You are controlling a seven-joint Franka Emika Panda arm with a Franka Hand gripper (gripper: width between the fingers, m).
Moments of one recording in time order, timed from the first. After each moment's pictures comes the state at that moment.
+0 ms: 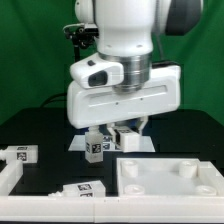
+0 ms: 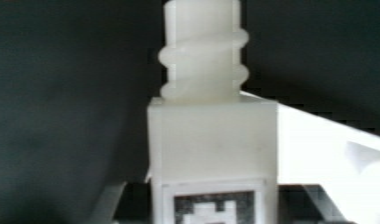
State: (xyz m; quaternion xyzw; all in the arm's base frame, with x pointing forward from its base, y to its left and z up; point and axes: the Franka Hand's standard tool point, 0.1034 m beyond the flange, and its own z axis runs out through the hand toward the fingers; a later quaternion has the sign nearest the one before) arm 0.536 0.003 0.079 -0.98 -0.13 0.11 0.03
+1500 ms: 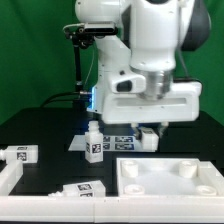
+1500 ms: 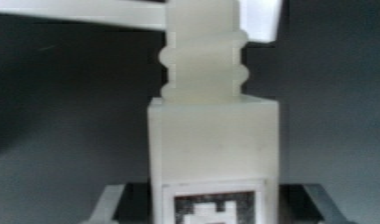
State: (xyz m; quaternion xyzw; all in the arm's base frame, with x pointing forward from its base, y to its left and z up) arm 0.429 0.059 0.039 -0.99 -0.03 0.11 0.01
